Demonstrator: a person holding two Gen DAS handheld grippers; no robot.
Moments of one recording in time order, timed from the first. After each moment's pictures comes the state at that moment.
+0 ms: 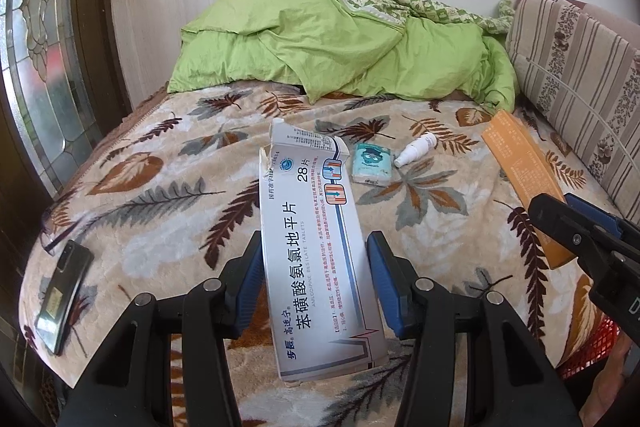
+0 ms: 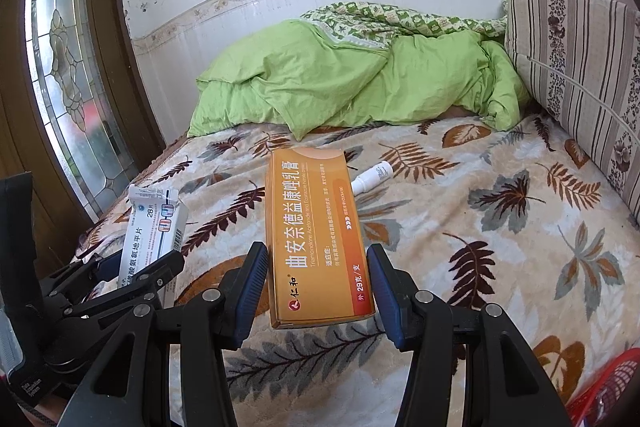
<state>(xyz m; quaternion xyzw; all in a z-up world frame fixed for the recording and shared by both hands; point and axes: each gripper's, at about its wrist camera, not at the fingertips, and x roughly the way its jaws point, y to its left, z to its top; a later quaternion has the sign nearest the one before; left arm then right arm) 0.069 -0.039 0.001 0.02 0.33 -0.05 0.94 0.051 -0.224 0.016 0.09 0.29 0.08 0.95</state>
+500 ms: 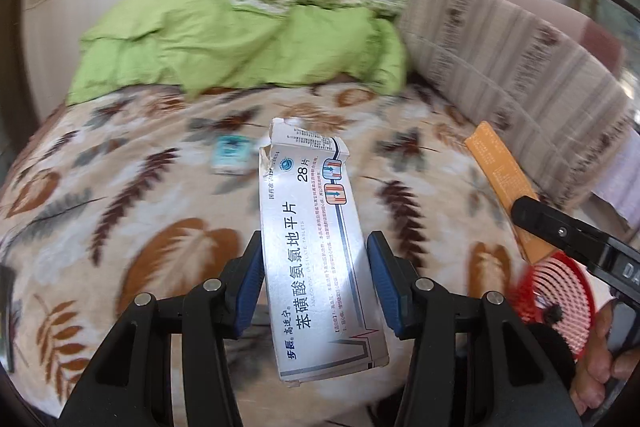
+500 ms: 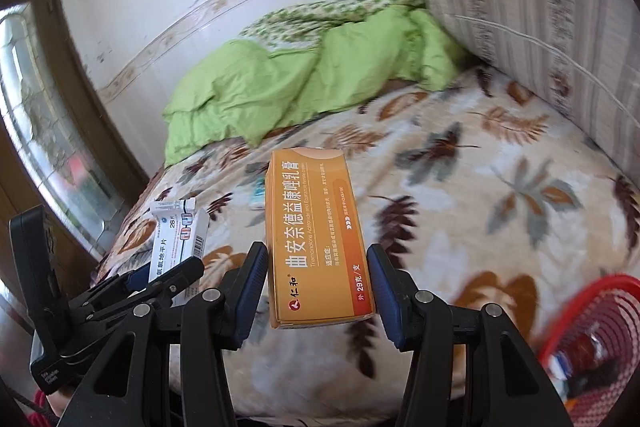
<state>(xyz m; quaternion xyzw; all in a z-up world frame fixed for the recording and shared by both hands) 0.033 -0.133 0.013 0.03 0.34 -0.24 0.91 -0.036 -0.337 0.020 0.21 0.29 0.01 0.93</state>
